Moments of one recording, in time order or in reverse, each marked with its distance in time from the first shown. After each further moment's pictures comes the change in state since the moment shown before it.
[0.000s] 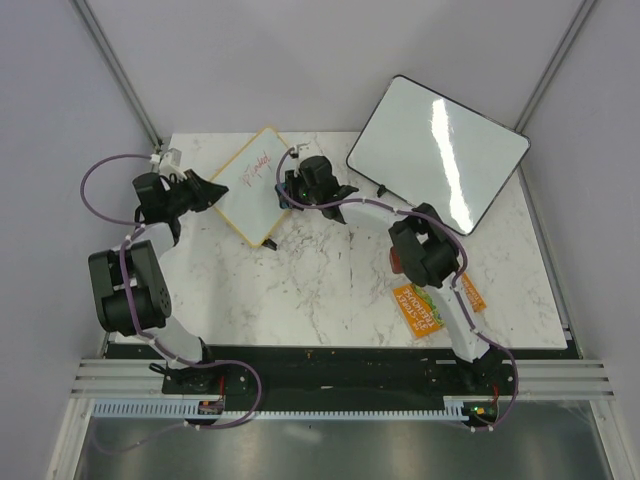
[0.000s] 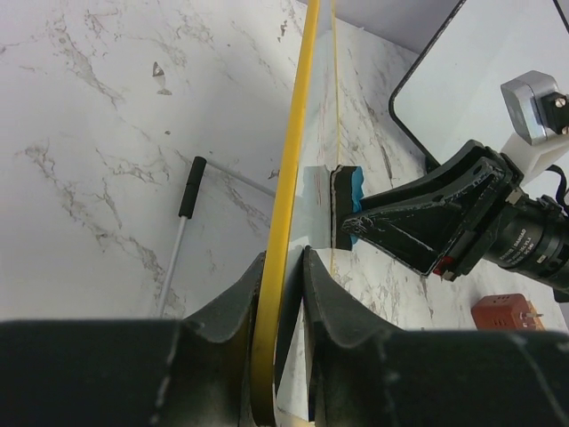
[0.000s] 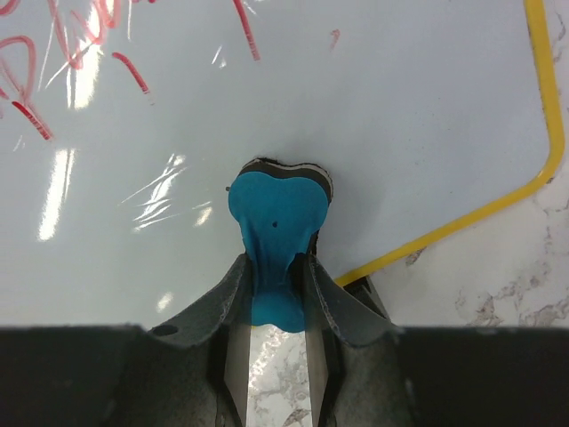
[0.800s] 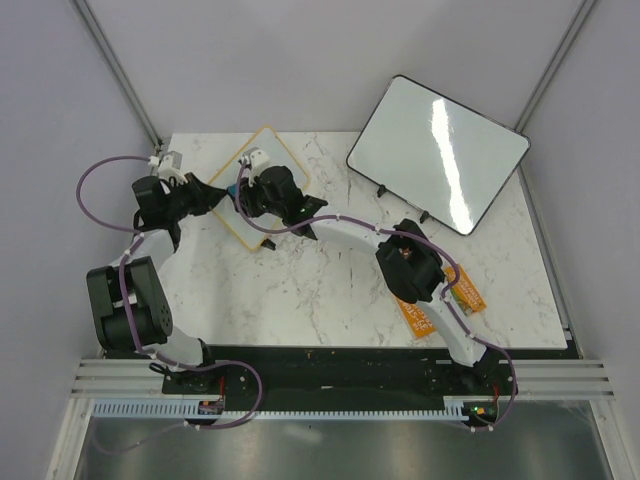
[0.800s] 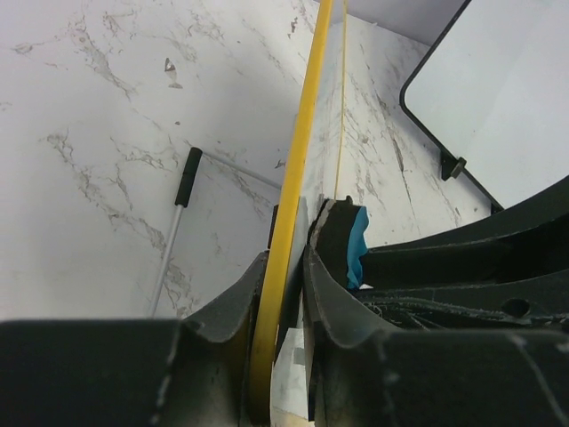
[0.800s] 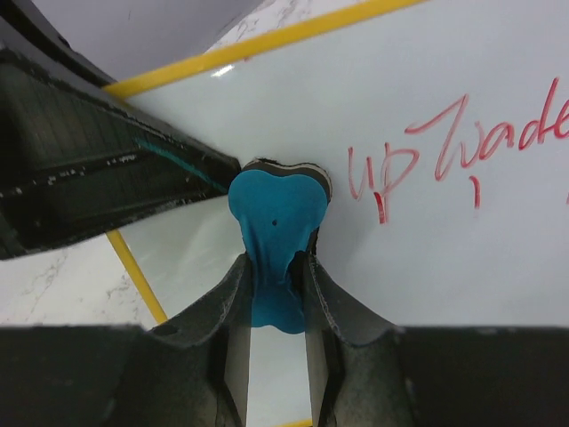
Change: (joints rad) left arm -0.009 -0.123 -0.062 -0.072 -0.056 0.055; right arm 0.203 -0.004 0.125 0.061 0.063 -0.121
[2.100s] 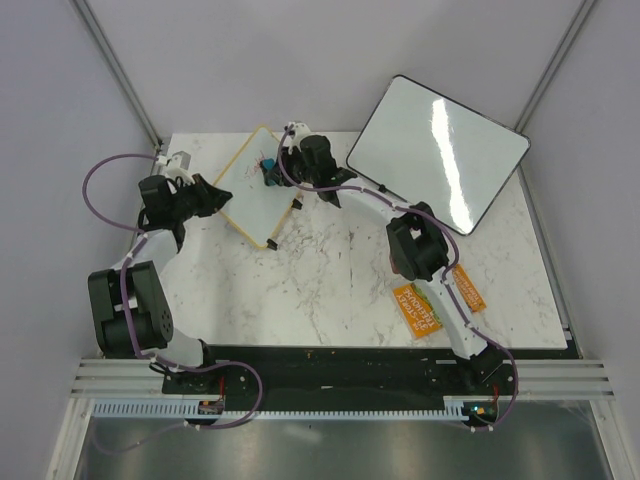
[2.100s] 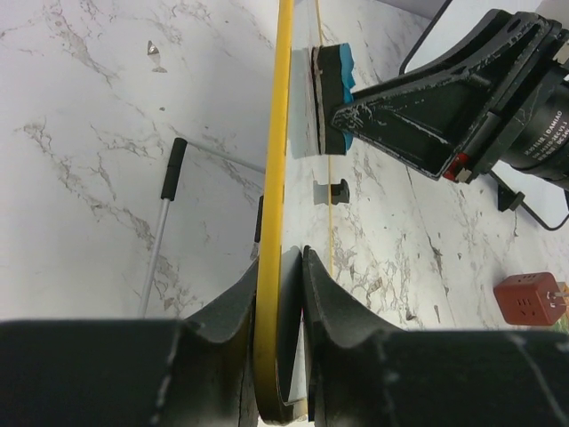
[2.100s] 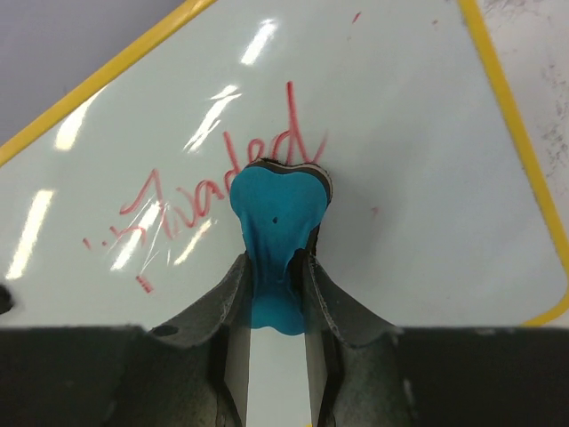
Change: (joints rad) left arm -0.045 -0.027 0.001 -0.061 -0.032 0.047; right arm -0.238 0.157 0.196 -0.039 -0.195 0.175
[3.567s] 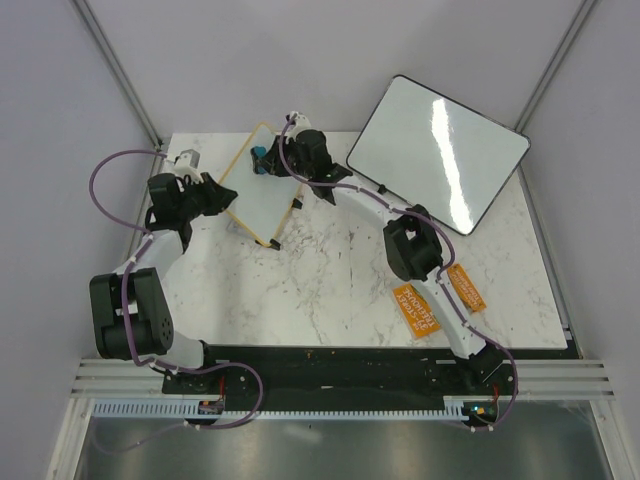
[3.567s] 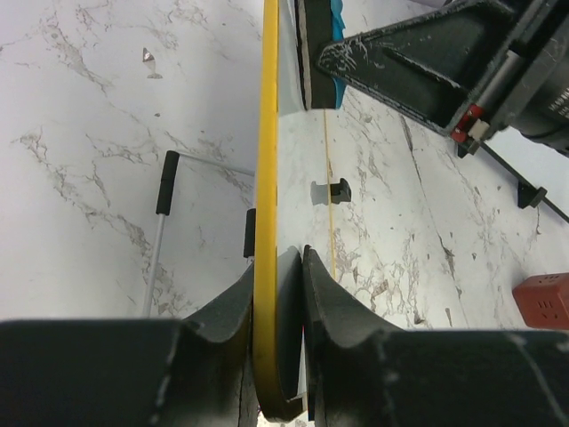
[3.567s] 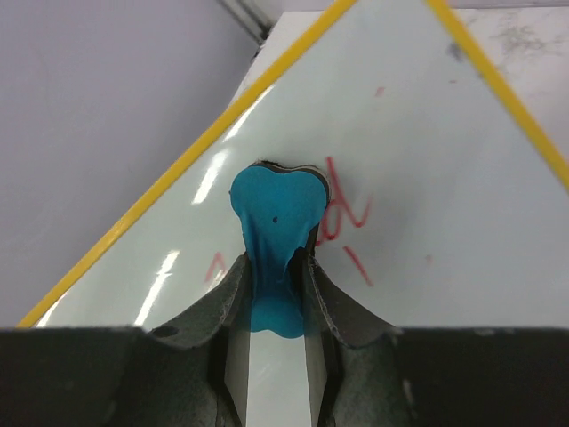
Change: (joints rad) left arm -0.067 -0.035 0.000 -0.029 -0.090 0.041; right arm 0.018 0.046 0.128 0.019 0.020 0.167
